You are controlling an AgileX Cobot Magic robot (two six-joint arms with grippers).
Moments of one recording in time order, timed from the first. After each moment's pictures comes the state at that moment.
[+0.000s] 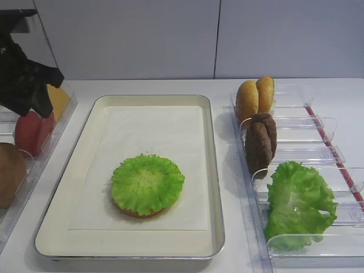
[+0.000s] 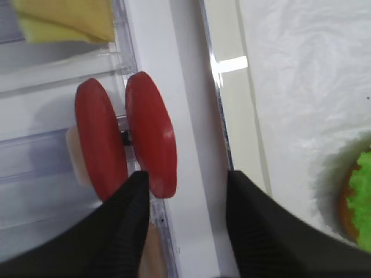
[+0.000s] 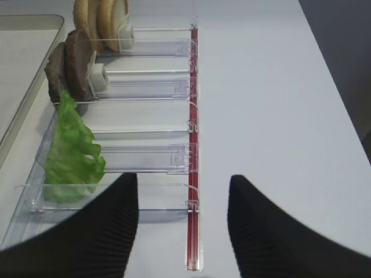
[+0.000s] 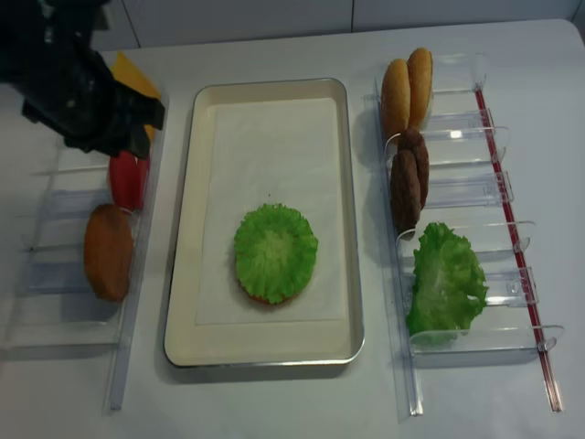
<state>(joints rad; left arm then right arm) -0.10 1.61 -1.29 -0.09 1.03 0.11 0.00 -0.02 -0.47 0.12 1.11 0.02</state>
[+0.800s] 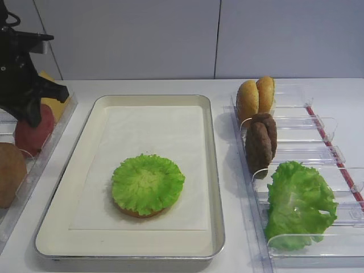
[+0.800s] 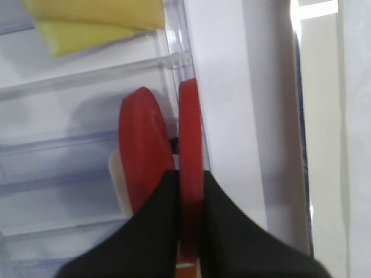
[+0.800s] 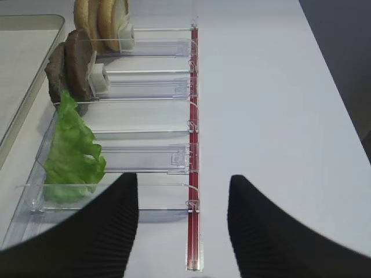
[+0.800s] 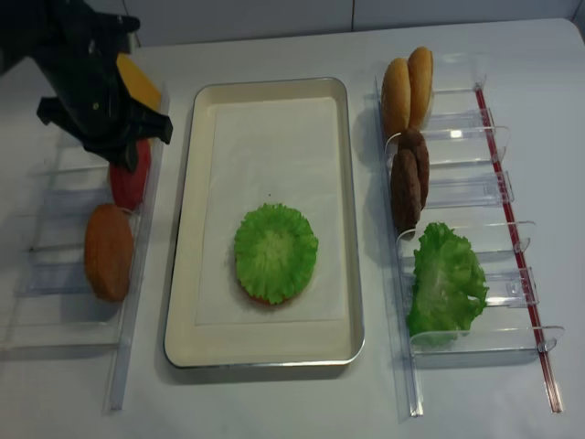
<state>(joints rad) -0.12 1.78 -1.42 0.07 1.12 0.03 0.00 -0.02 -0.47 0.12 1.11 0.02</state>
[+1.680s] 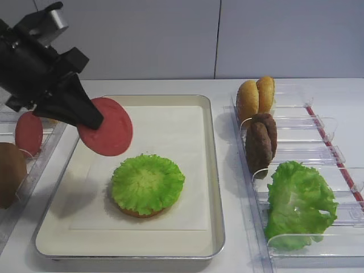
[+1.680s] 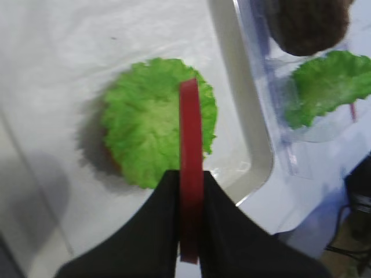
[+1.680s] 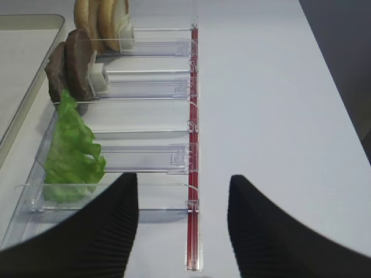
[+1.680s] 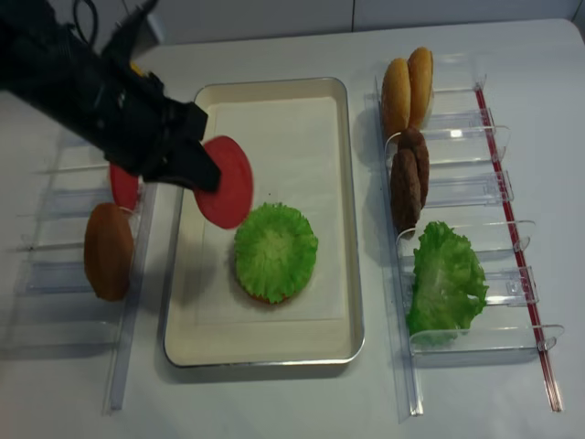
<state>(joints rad) -0.12 1.54 -1.18 -0.72 1.23 0.47 0.00 -0.02 -0.47 0.12 1.11 0.02</state>
